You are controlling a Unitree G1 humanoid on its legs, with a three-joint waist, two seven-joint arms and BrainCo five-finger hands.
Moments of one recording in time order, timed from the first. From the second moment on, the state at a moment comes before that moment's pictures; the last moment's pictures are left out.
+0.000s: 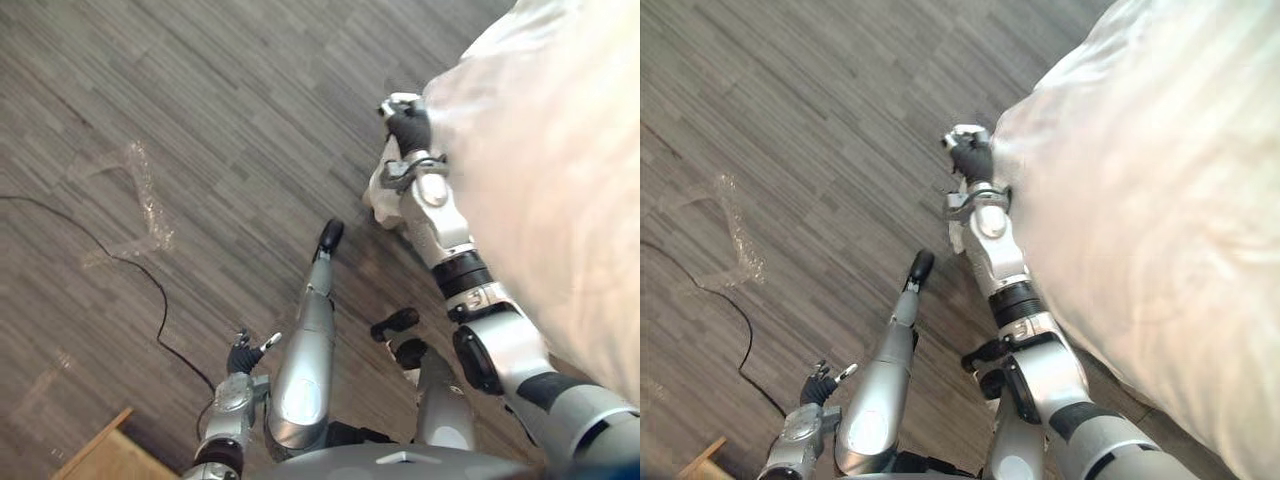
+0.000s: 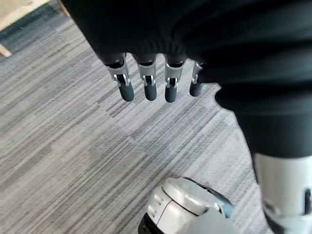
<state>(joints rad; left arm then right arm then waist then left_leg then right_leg) -0.02 0.06 0.16 0.82 -0.11 -0.12 0.14 -0.89 -0.04 0.05 0.56 0.38 -0.15 -0.20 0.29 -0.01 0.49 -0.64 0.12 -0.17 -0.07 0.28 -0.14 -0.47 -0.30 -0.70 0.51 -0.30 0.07</state>
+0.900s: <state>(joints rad) -0.01 0.07 0.20 0.89 -0.05 -0.06 0.11 -0.10 0.08 -0.20 0.84 0.54 -0.13 -0.17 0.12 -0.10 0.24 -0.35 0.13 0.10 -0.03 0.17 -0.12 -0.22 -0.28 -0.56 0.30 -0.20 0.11</state>
